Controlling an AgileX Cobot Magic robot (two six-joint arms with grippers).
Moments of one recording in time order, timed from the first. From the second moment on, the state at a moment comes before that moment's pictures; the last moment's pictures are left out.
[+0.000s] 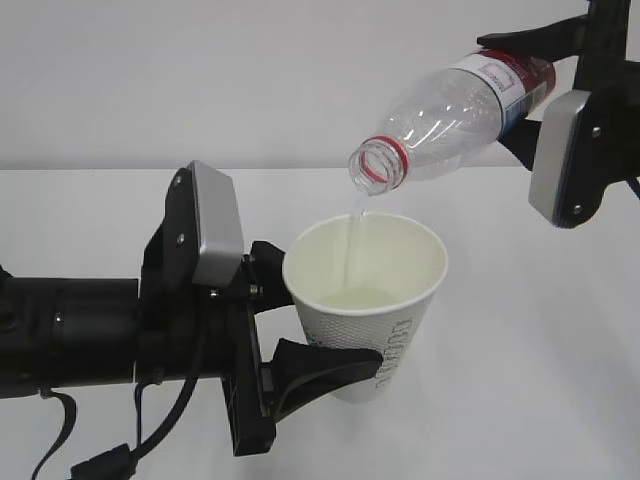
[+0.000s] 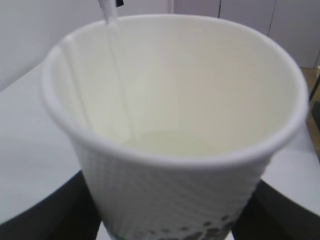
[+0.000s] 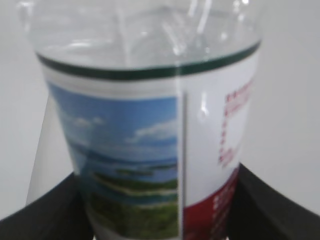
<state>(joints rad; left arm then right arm) -0.70 1.64 -0.59 0.86 -0.87 -0.44 0.09 1.42 -0.74 -0.94 -0.68 -0.81</state>
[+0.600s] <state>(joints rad) -0.70 1.64 -0.59 0.86 -0.87 -0.44 0.09 1.42 -0.74 -0.94 -0.68 -0.83</state>
